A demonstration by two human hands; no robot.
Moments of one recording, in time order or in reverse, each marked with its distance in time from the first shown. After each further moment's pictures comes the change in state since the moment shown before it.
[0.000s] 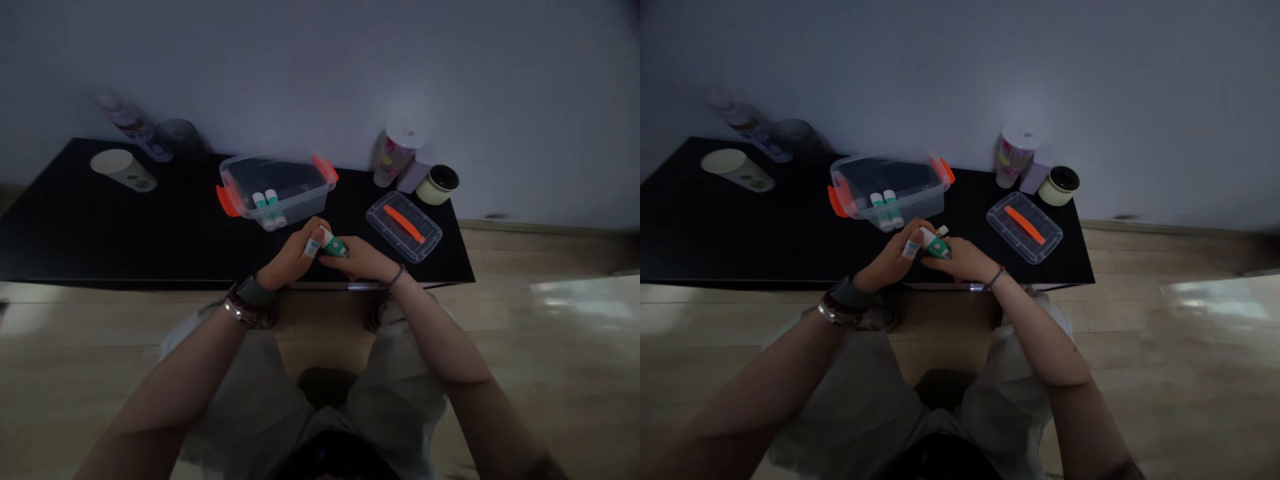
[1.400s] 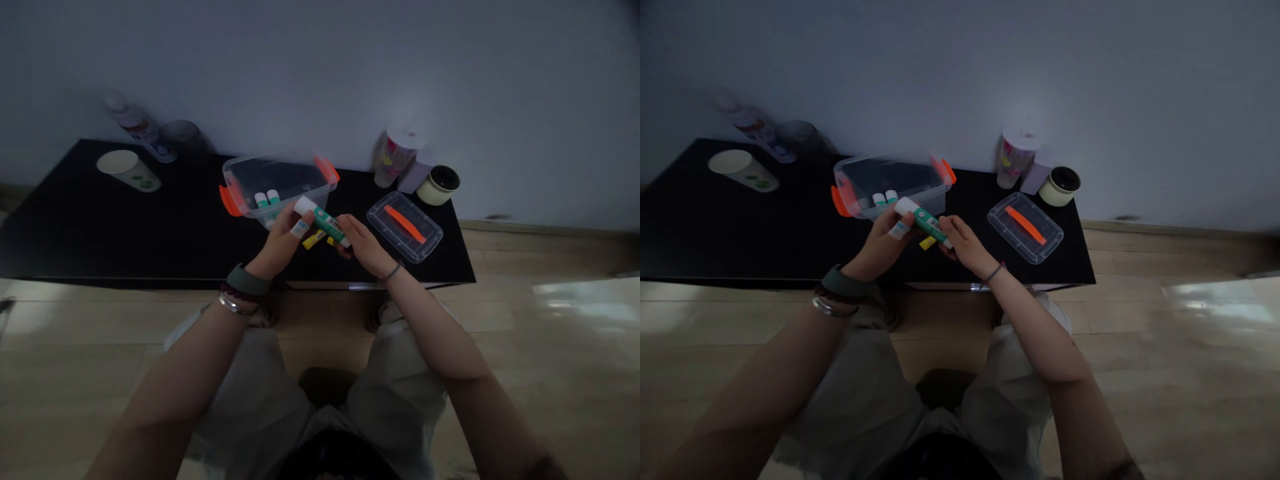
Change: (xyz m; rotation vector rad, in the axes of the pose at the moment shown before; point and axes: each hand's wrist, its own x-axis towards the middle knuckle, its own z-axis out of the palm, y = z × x) left_hand 0.013 -0.019 -0.004 -0.519 0.317 -0.252; right_hand 0.022 0.015 0.011 0.494 0.288 -0.179
